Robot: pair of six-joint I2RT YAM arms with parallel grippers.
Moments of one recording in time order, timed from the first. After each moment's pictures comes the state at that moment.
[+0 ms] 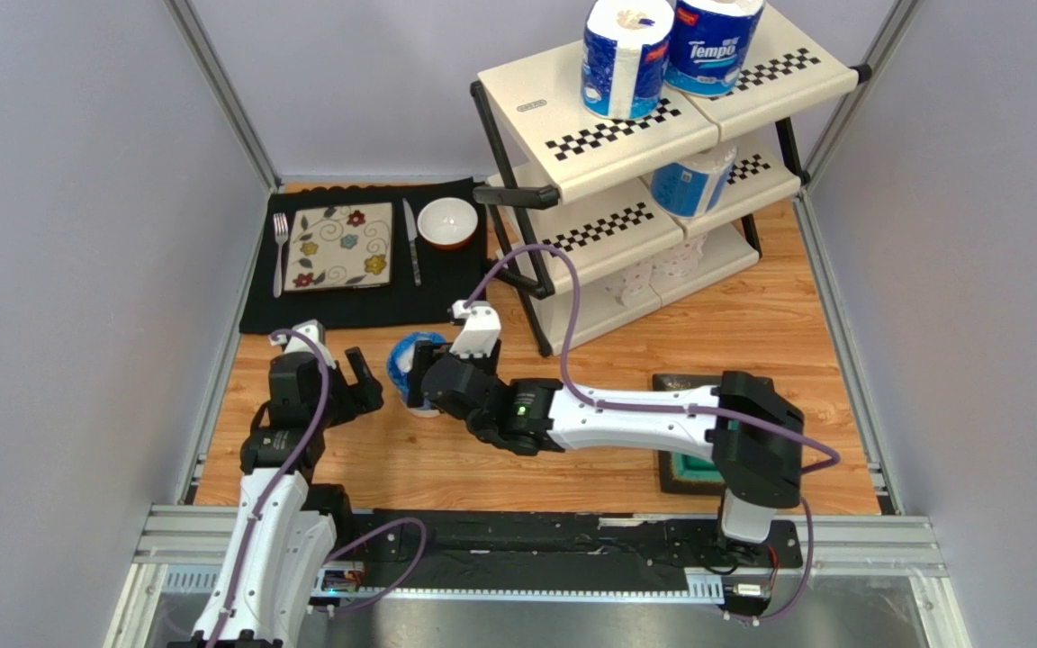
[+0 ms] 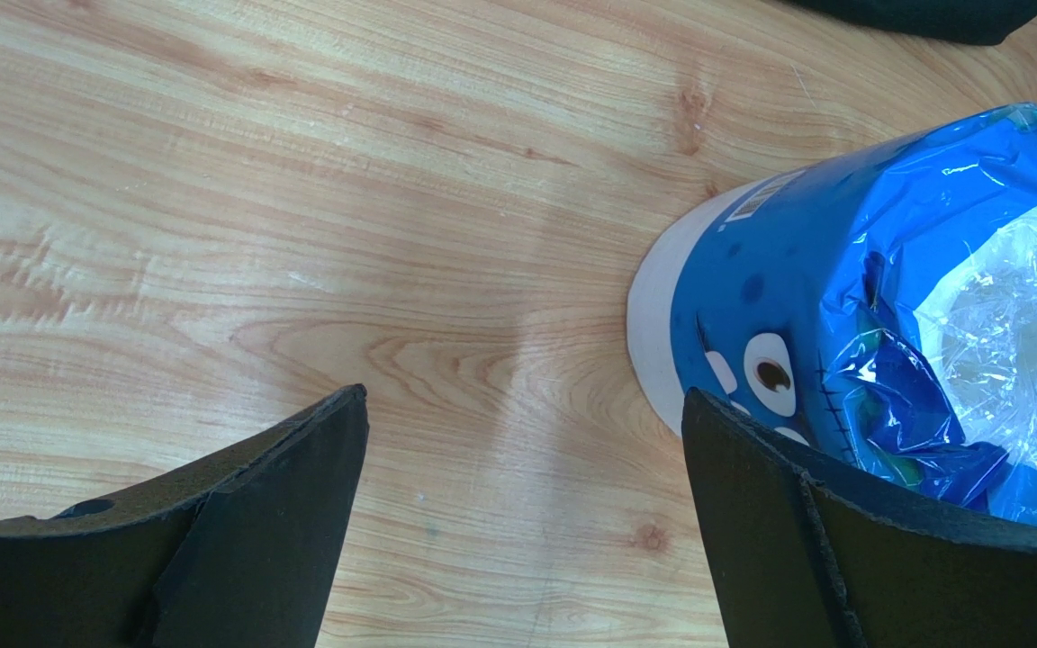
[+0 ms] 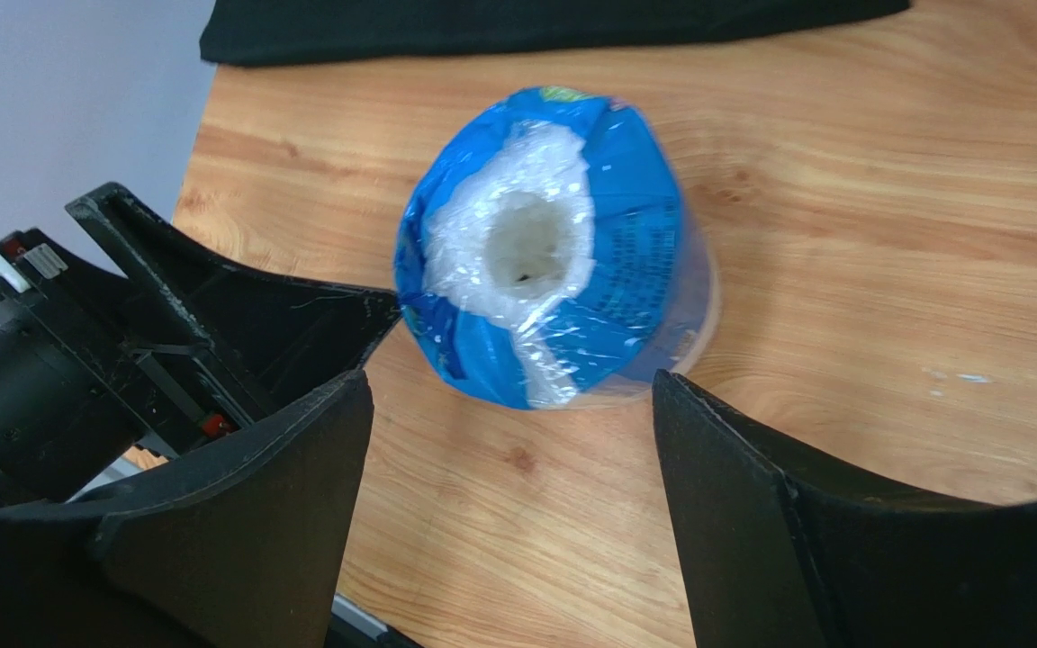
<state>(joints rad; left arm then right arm) 0.03 0.56 0.38 -0.51 0.04 -0.33 1.29 1.73 1.27 -0.12 0.66 0.91</state>
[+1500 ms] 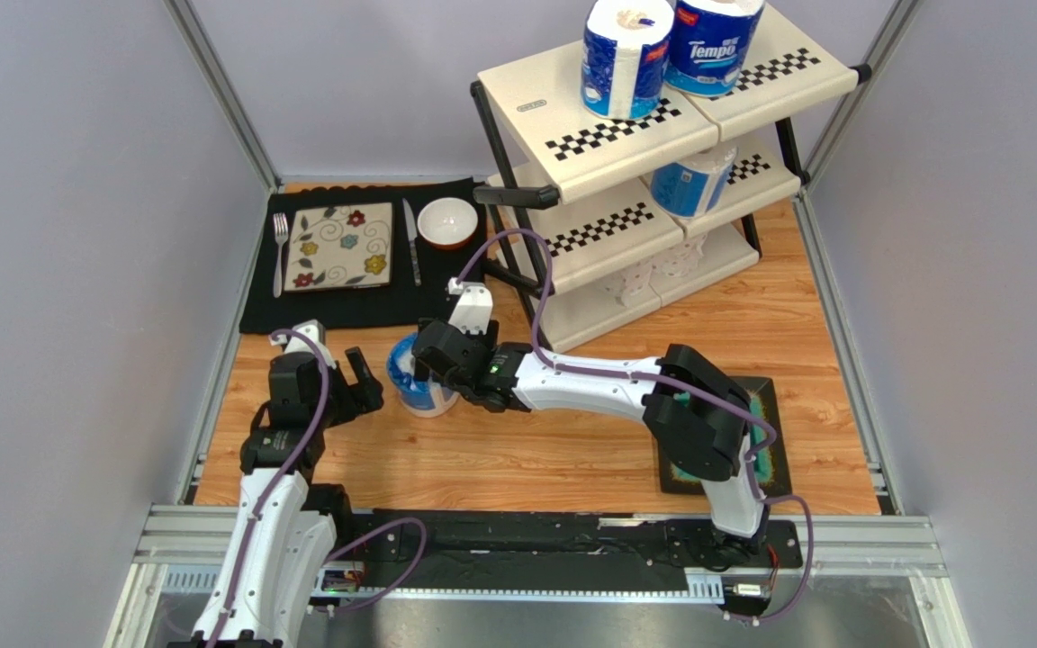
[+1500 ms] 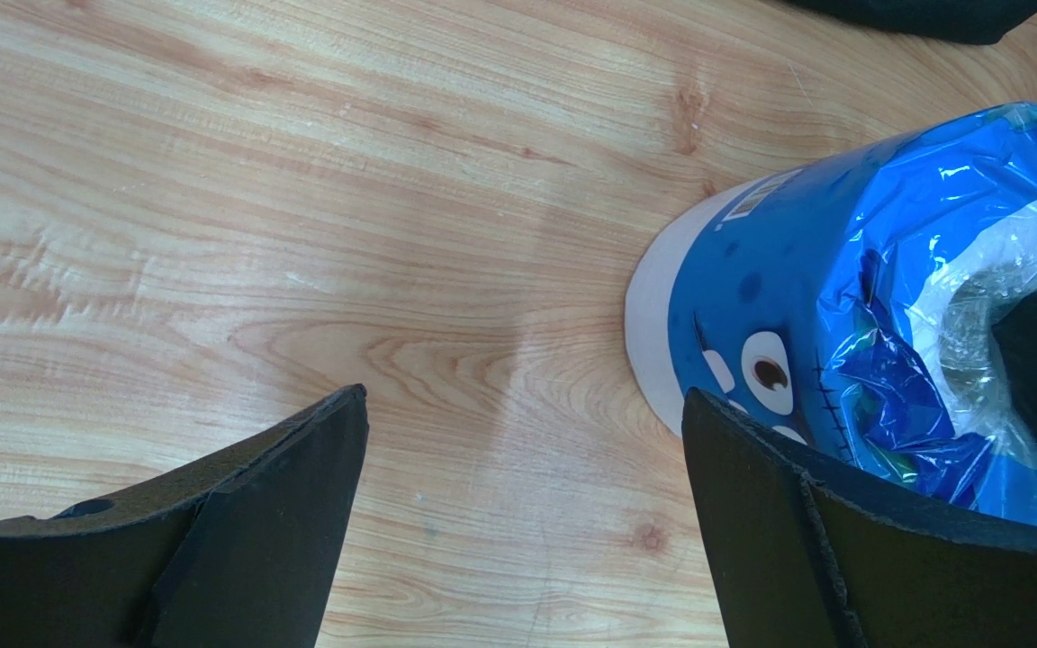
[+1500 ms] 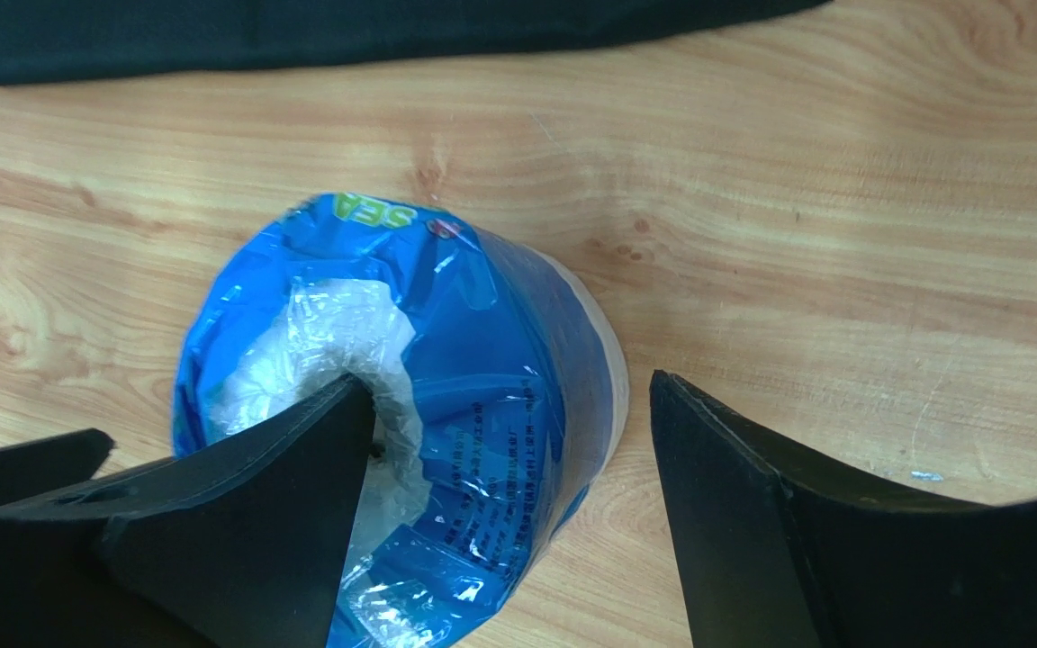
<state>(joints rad) 0.03 0.56 0.38 -0.51 0.05 -0.33 1.15 1.98 1.47 -0.24 0.55 0.91</state>
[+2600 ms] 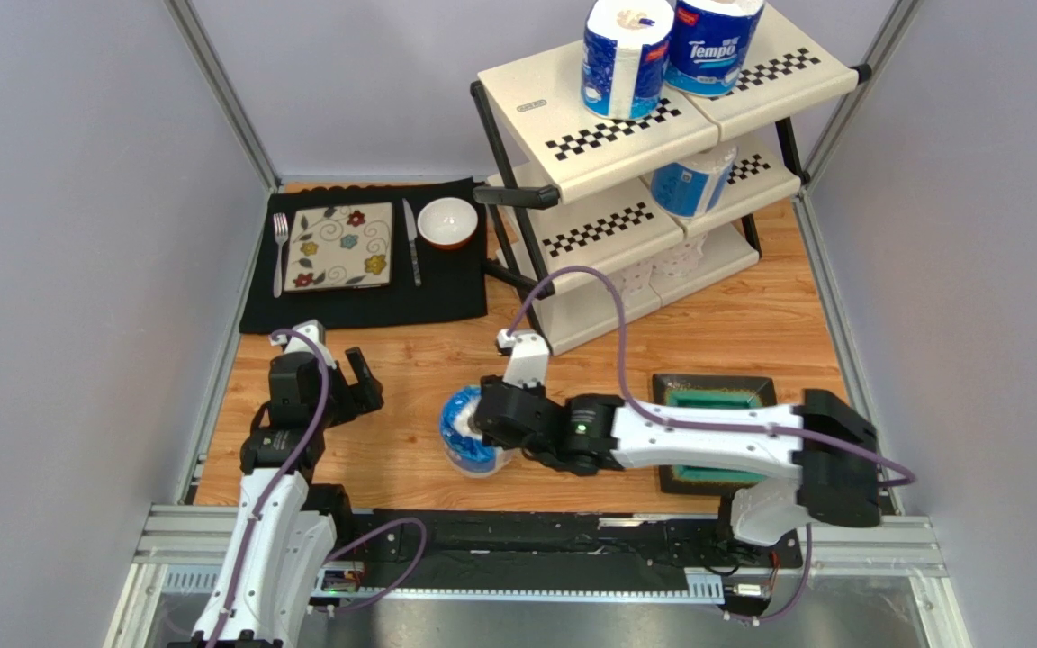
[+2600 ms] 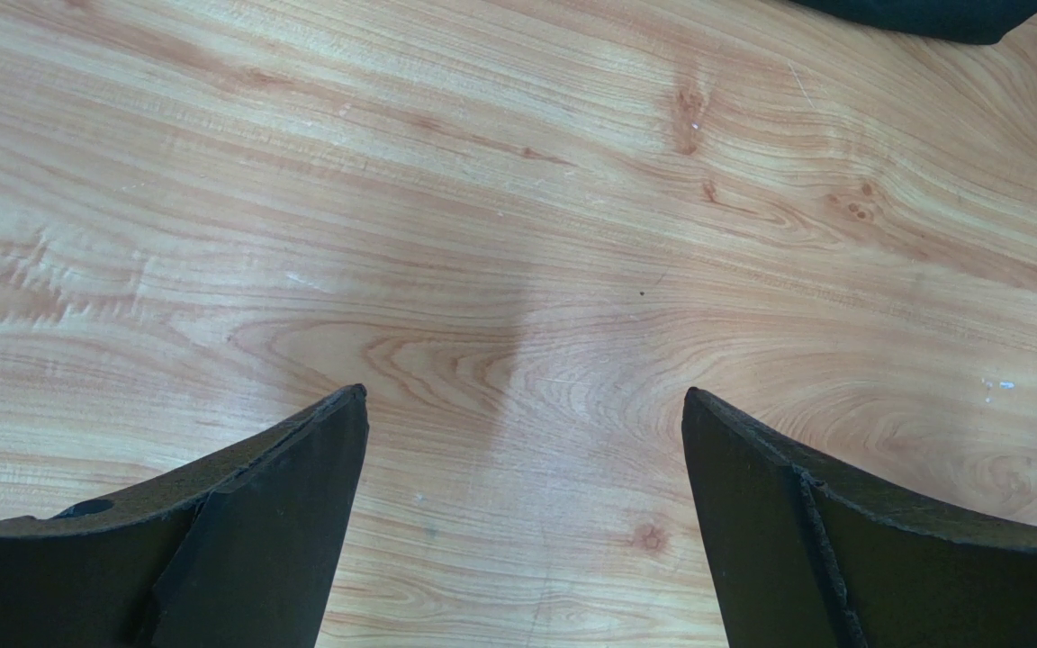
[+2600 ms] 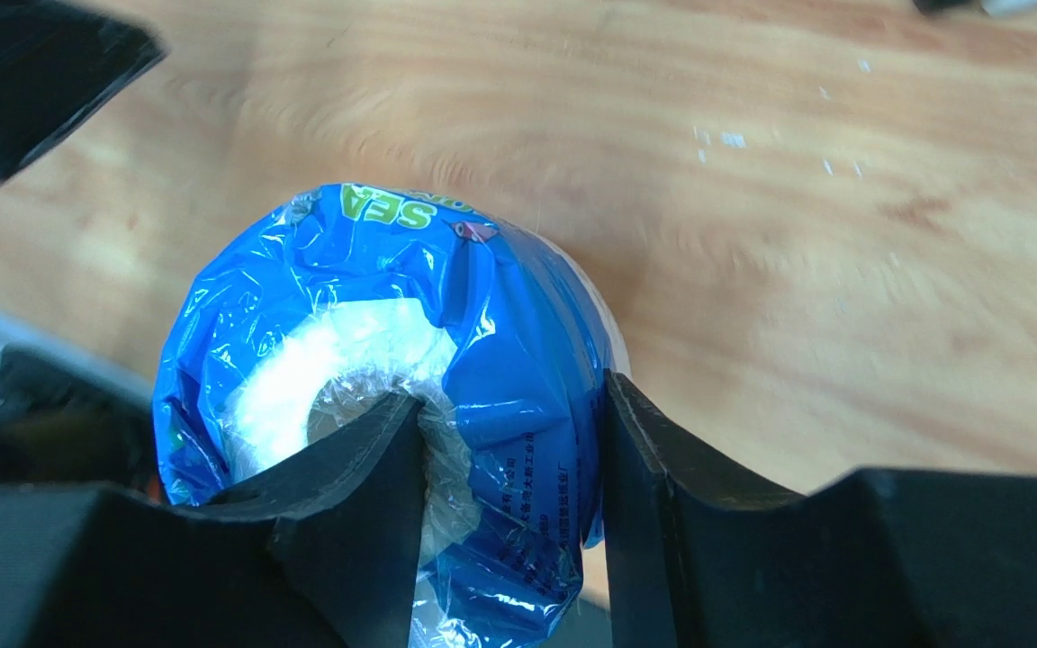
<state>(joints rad) 0.03 0.56 0.38 -0.51 0.05 -0.33 1.31 1.54 1.10 -0.40 0.55 0.93</state>
